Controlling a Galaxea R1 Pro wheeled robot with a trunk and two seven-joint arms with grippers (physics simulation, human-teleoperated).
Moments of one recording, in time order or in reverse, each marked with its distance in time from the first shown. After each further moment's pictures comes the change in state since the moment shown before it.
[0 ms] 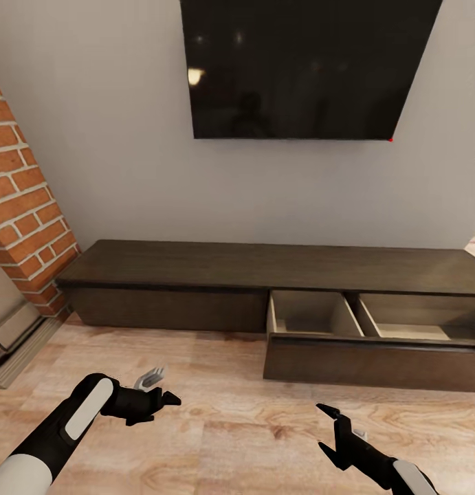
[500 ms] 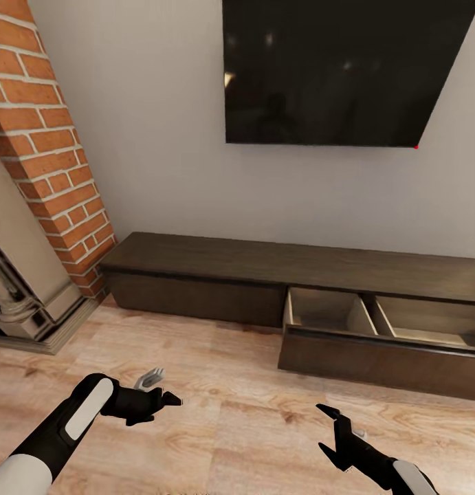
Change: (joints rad) left arm 0.000 0.000 -0.001 0.000 -0.001 0.000 0.000; right arm 0.000 0.000 0.000 0.000 0.002 0.000 -0.003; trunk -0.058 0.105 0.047
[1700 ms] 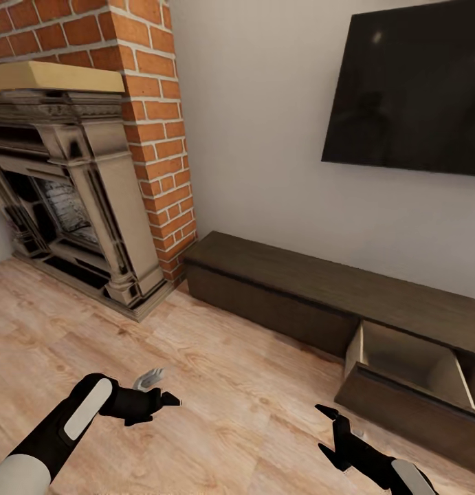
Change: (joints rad) left arm 0.000 0.006 -0.002 0.001 -0.002 -0.001 0.000; right arm 0.000 0.003 0.008 -0.005 0.009 -0.006 -0.009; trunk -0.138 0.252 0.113
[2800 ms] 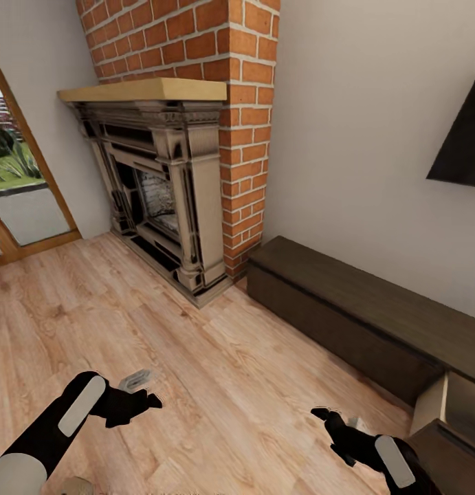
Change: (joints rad) left arm -0.003 0.006 0.061 0.005 -0.005 -0.002 0.231; right arm 0.000 0.056 0.002 -0.186 0.374 -0.089 -0.195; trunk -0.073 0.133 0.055
